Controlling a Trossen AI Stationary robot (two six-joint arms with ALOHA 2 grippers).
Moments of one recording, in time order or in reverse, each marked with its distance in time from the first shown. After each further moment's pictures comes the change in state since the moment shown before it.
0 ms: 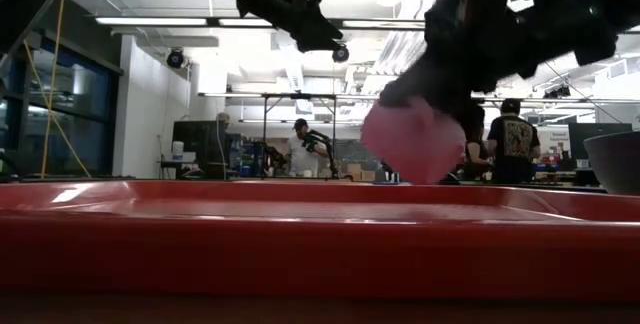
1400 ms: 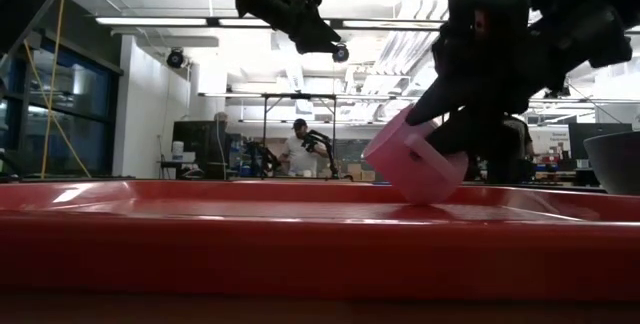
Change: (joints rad) left arm 0.000 0.000 0.000 -0.042 -0.001 0.026; right arm 0.026 -0.023 -0.001 -0.207 -0.069 0.217
